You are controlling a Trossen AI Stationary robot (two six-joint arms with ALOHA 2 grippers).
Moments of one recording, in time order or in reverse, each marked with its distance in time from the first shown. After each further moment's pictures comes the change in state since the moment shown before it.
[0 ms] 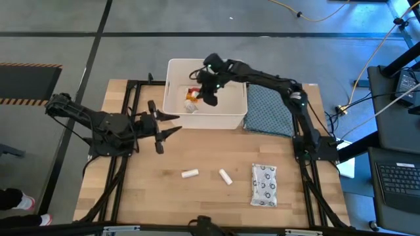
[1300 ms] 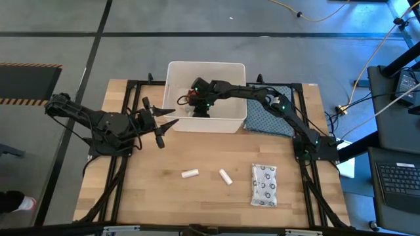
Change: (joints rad) left arm 0.001 -0.024 0.000 -0.076 -0.149 -0.010; right arm 0.092 0.259 0.002 0.090 0.070 -0.080
